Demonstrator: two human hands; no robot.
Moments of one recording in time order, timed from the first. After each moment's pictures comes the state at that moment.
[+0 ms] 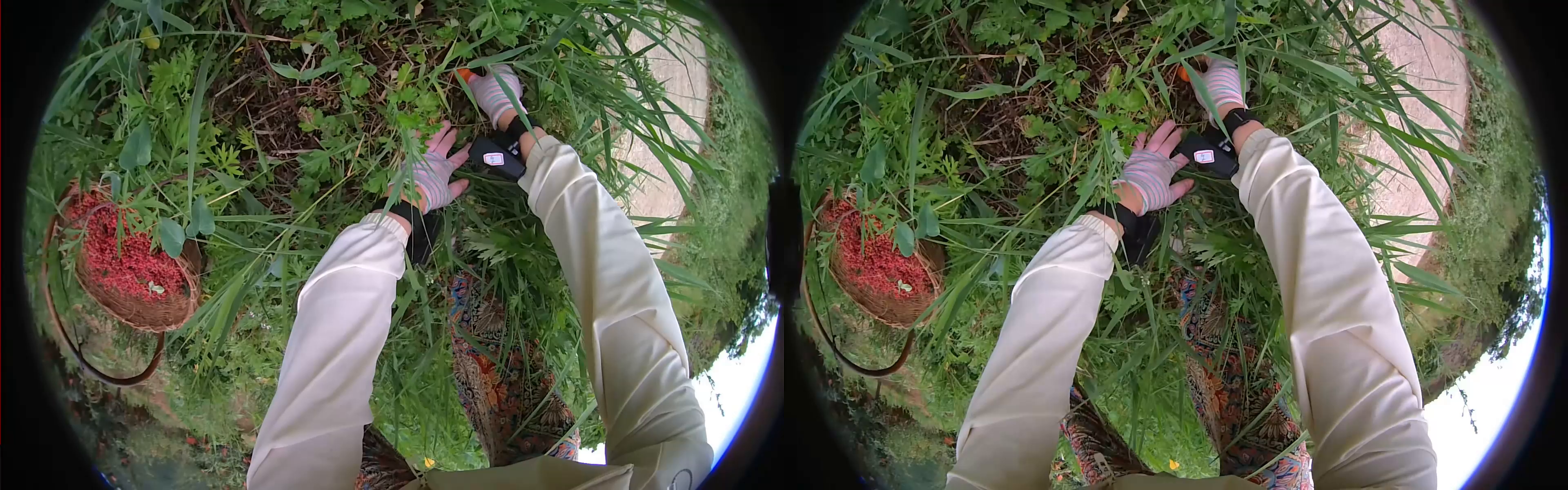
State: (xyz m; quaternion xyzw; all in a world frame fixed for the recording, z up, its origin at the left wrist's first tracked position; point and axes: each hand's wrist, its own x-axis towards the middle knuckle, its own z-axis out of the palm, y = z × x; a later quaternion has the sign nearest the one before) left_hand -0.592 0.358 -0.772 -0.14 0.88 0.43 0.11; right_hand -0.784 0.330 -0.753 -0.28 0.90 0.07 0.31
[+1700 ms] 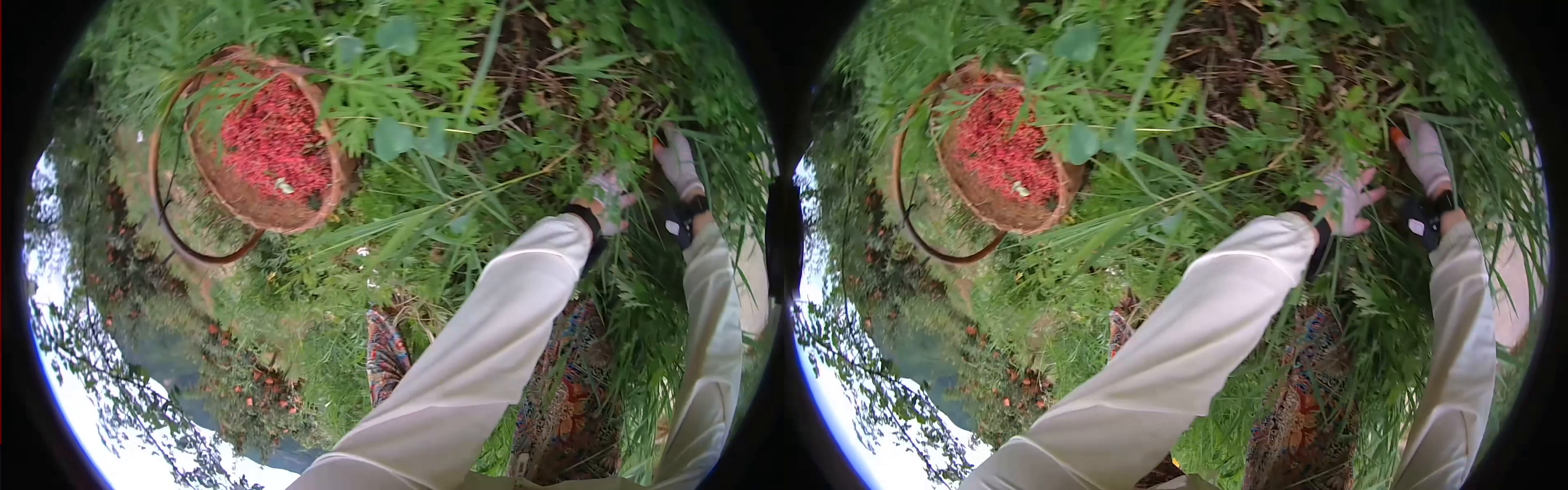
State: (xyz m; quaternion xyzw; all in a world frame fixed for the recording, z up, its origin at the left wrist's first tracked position) left_hand -0.594 0.389 -0.807 -0.21 0.81 0.55 0.08; right_hand -0.824 0.370 -0.802 -0.50 0.79 -0.03 0.36
